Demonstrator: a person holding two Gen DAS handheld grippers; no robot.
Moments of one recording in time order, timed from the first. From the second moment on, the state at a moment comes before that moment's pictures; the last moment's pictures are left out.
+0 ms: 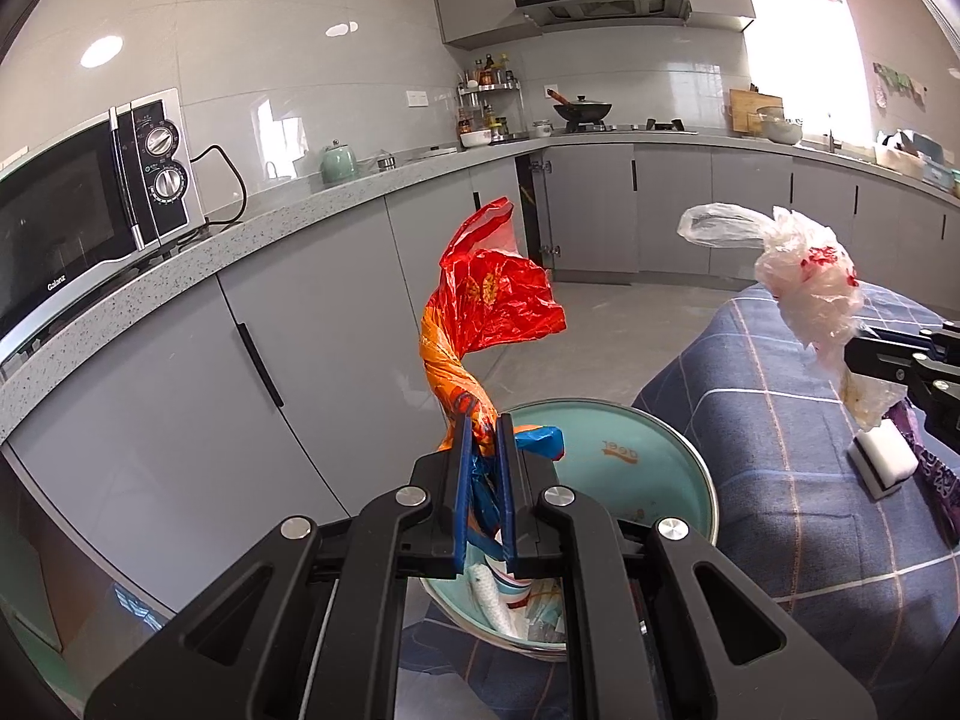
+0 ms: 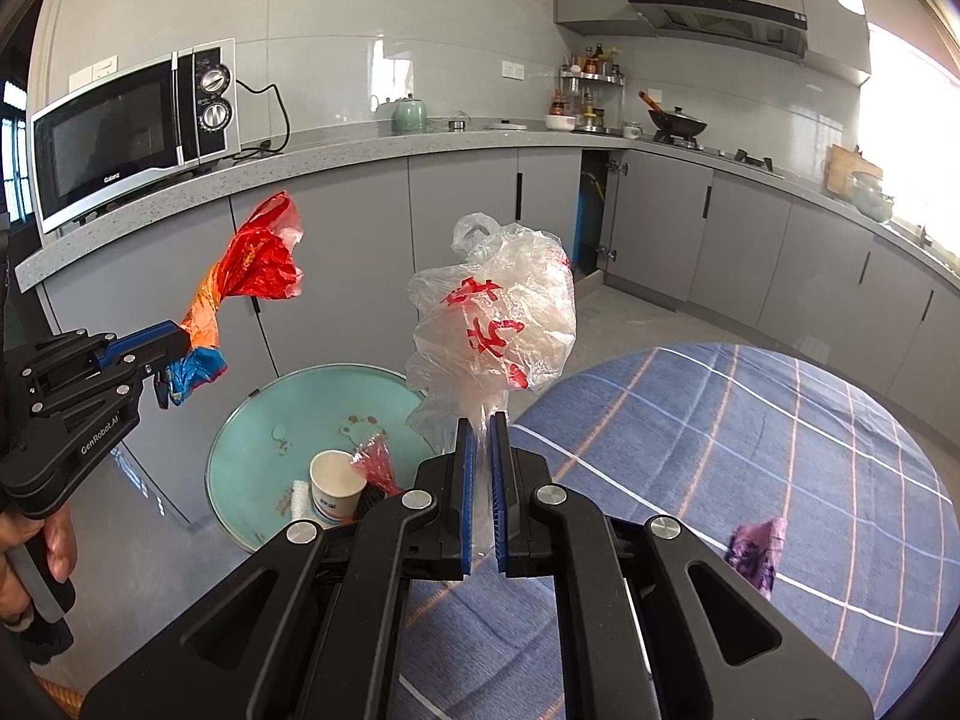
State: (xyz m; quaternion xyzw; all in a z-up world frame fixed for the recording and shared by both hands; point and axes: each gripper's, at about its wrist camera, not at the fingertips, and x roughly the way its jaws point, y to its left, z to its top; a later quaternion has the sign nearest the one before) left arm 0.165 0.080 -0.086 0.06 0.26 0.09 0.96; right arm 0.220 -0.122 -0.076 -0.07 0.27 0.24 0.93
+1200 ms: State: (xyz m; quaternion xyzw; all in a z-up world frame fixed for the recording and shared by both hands) left arm 0.170 0.095 -0.091 0.06 0.27 0.12 0.95; right arm 0.240 -0.081 -0.088 -0.09 0.28 0.28 0.91
